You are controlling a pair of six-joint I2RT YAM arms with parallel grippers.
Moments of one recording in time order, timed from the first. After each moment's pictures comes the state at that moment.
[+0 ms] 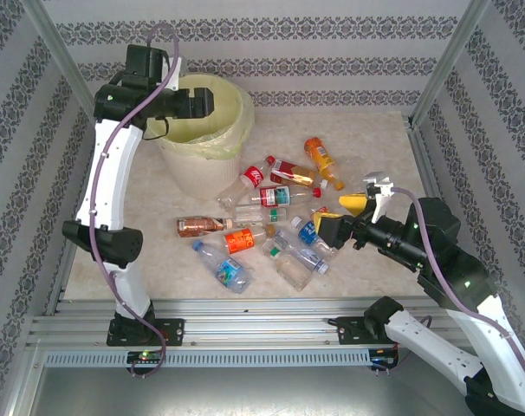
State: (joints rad) left arm -0.18 1.86 2.39 -1.21 0.20 -0.19; right arm 0.59 0.63 1.10 -0.73 -0.28 0.40
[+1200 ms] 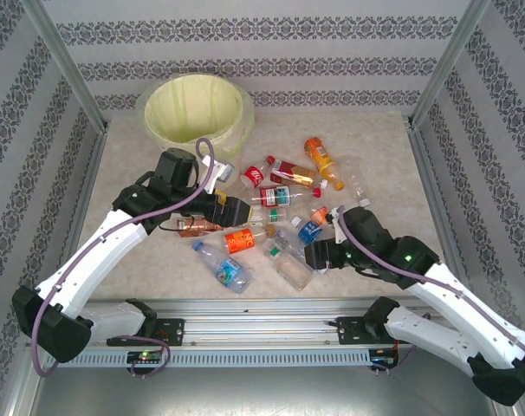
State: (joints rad) left arm -0.49 1.20 1.20 -0.72 0.59 -0.23; right arm 0.75 0.80 0.85 -0.99 -0.07 0.53
